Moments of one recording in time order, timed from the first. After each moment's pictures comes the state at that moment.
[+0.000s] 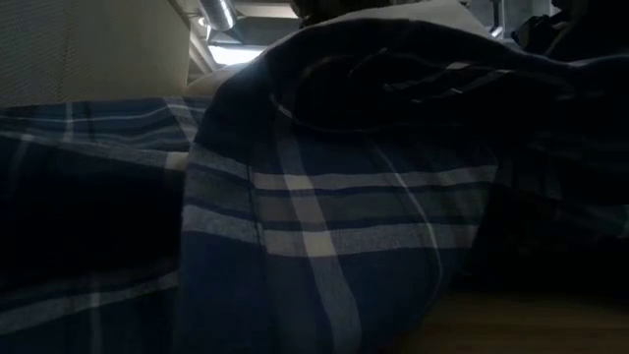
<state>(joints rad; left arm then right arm) -0.28 1.91 1.61 -0.54 -0.34 -0.23 0.57 1.05 0.82 -0.72 0.54 0.36</state>
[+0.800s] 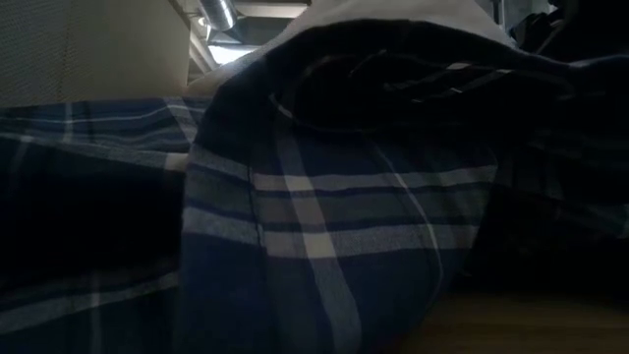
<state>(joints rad) -0.30 1.83 1.67 -0.59 -0.36 -0.07 0.57 1.05 0.82 -0.71 0.57 0.36</state>
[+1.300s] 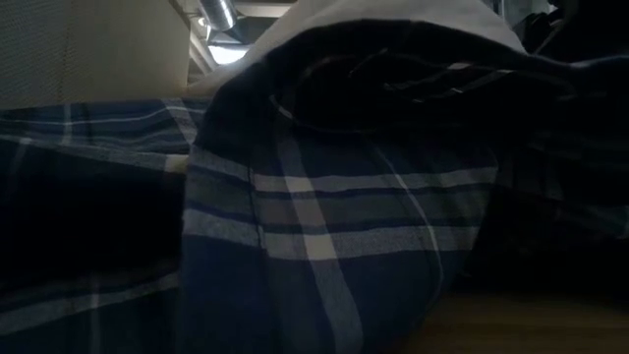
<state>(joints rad) -0.34 1.78 1.63 -0.63 -0.33 -0.09 0.57 1.05 0.82 -0.70 0.57 0.36</state>
